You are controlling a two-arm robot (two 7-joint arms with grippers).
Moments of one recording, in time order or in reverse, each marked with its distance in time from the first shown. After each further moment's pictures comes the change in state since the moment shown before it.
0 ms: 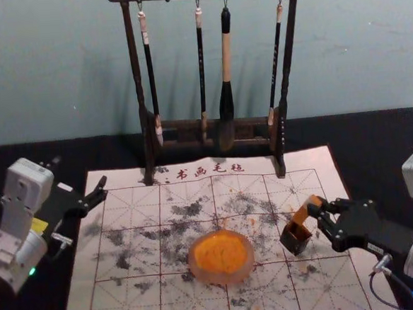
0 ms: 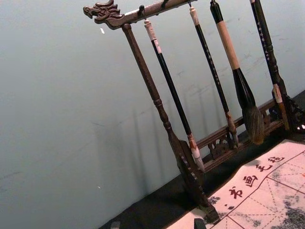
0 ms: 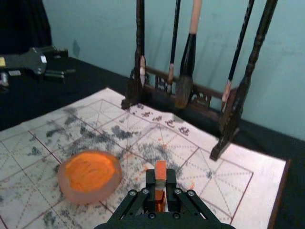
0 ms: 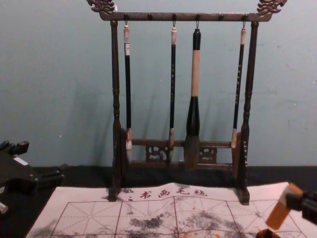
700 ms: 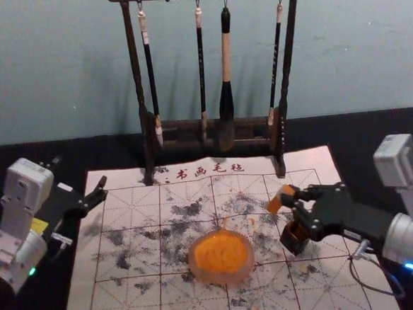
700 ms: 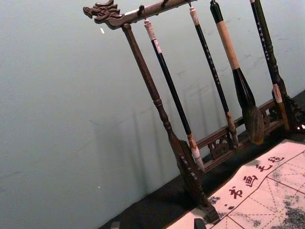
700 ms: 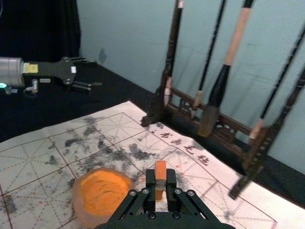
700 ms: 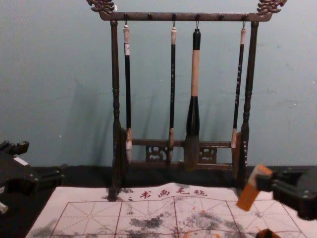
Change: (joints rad) left arm 0.000 0.000 0.000 0.000 0.000 0.000 0.000; right arm 0.114 0.003 -0.077 0.025 -0.040 -0.028 0.075
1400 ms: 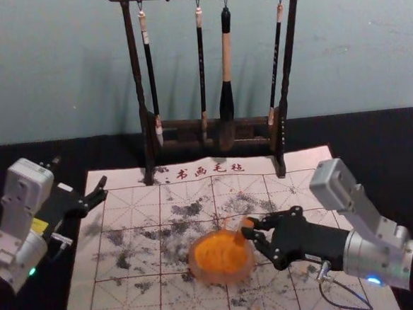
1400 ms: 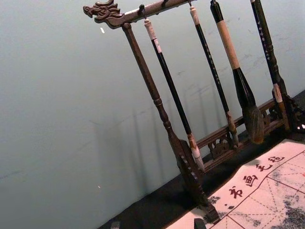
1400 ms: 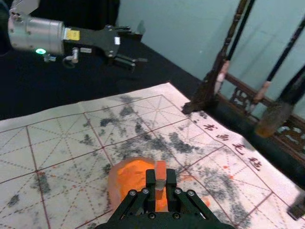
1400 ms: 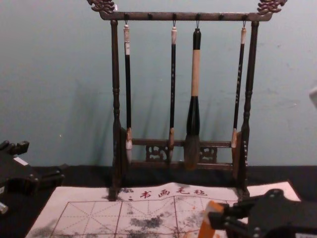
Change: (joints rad) left arm 0.000 0.000 0.000 0.000 0.000 0.000 0.000; right arm 0.099 -0.028 -0.156 0.043 -0.105 0.059 0.049
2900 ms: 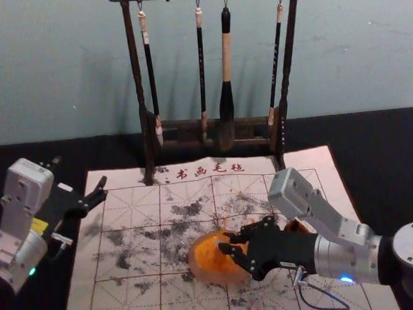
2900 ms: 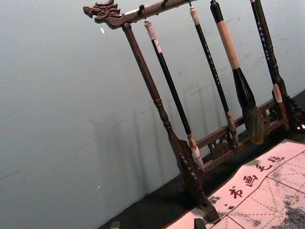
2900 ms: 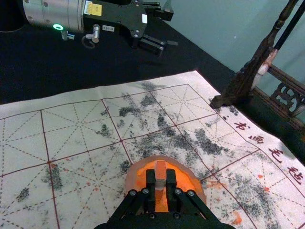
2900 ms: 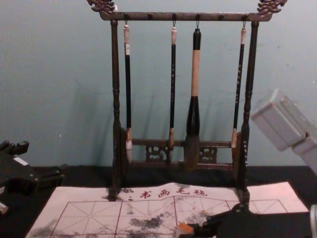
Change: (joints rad) left arm 0.000 0.000 0.000 0.000 0.000 0.000 0.000; right arm 0.105 -0.042 -0.107 0.079 -0.056 0.051 0.046
